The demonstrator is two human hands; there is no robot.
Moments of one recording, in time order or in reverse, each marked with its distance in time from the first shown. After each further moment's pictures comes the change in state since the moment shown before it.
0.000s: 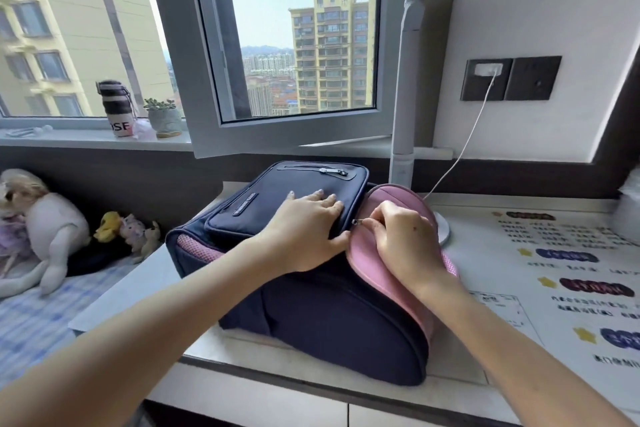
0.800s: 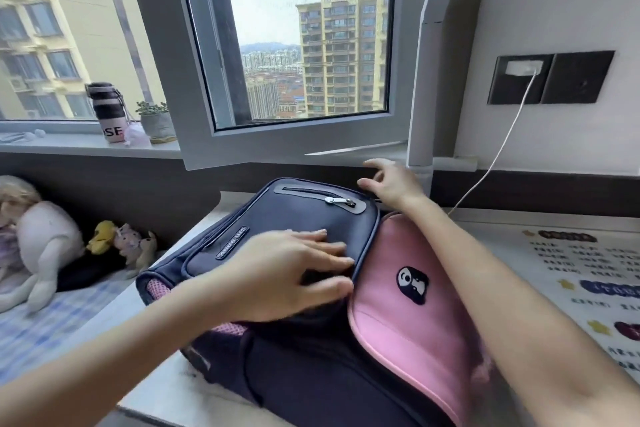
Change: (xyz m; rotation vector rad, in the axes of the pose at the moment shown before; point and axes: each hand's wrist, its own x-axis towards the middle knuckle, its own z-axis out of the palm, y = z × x) left_hand -0.001 -0.039 0.000 -0.219 -0.044 0.149; right_hand 0.164 0.048 0.069 0.127 -0.310 0.169
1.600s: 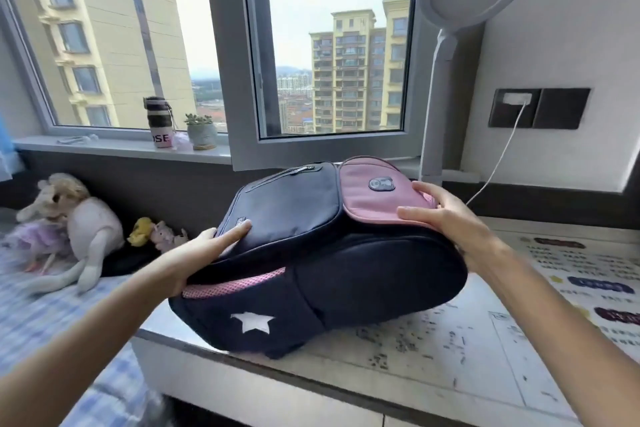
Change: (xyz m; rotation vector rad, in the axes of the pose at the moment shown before) left_hand -0.121 -0.089 -0.006 -0.917 0.130 -0.894; right_hand -0.166 -0.044 -0.060 0.783 -0.188 0.133
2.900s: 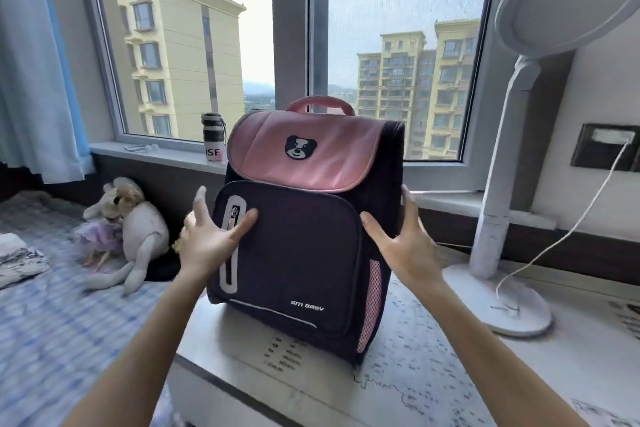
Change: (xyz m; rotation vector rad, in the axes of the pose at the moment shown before) left_hand 0.062 -0.016 -0.049 0.074 0.736 0.201; right_hand 0.069 0.000 0.120 -0.431 0.220 -0.293
